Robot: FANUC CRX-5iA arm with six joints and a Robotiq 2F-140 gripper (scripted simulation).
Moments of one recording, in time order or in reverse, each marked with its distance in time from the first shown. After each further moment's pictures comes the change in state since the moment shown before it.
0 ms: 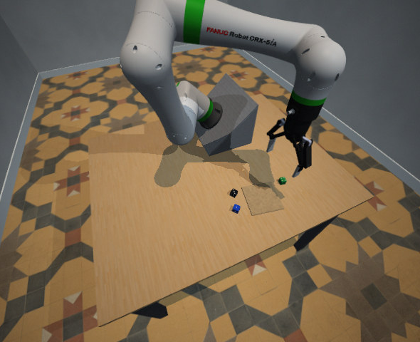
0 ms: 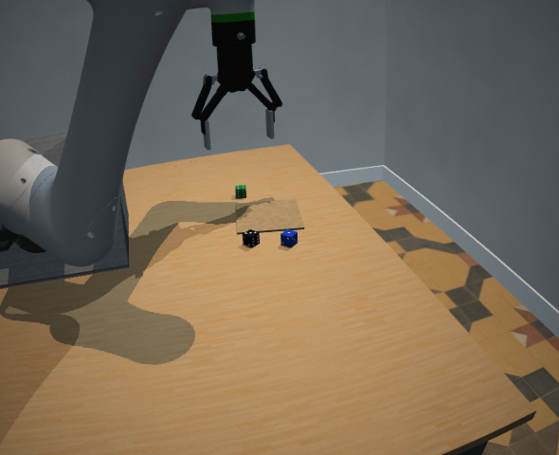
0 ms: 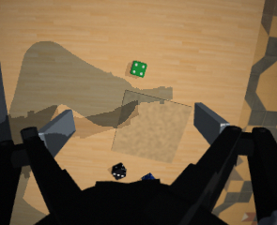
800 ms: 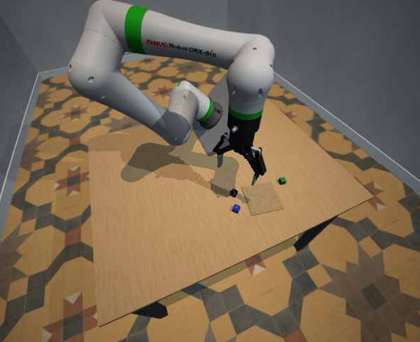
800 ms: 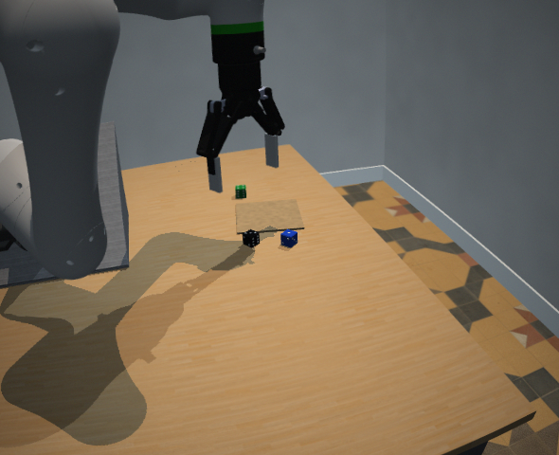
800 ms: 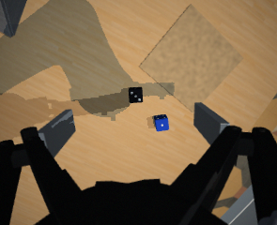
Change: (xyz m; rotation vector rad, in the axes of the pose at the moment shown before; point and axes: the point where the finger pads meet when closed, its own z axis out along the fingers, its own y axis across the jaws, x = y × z) arm -0.178 -0.049 0.011 -0.003 0.003 -0.435
